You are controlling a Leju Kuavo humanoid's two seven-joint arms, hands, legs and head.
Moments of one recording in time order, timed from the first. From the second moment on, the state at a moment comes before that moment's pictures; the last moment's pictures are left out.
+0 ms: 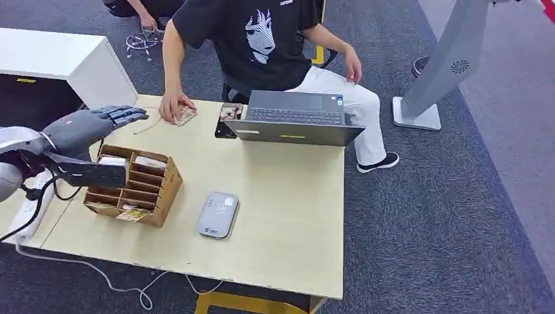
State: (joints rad) left arm -0.81 0.93 -0.75 -1.58 -0.36 -0.37 -0.12; right arm -0.01 -0.88 1.47 -1.24 -0.72 -0.67 0.24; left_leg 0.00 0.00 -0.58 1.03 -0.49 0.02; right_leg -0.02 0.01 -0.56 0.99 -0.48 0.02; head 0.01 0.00
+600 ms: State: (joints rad) left arm -0.58 0.95 -0.76 -1.61 -0.43 -0.28 -0.12; right arm 0.04 -0.88 1.45 -1.28 -0.67 -0.68 0.29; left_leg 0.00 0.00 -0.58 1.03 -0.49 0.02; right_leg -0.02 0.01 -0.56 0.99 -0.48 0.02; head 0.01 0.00
